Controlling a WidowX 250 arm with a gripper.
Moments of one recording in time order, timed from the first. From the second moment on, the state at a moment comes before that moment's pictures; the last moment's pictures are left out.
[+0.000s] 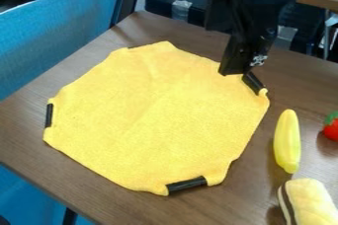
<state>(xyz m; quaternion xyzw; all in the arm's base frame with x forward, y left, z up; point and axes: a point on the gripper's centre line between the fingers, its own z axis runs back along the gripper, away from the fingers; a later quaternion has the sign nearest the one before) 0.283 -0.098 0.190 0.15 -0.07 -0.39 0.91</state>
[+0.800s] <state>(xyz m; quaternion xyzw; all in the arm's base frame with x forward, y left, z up) 0.251 -0.123 0.138 0.05 -0.15 -0.09 0.98</state>
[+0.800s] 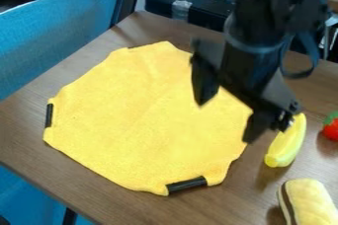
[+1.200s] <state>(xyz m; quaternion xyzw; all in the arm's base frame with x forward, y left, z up) 0.244 -0.167 0.118 -0.11 -0.18 0.06 0.97</state>
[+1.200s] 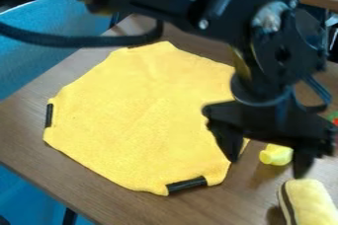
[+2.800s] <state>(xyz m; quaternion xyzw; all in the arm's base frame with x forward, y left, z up) 0.213 -0.191 0.095 -0.17 -0.13 0.07 0.97</state>
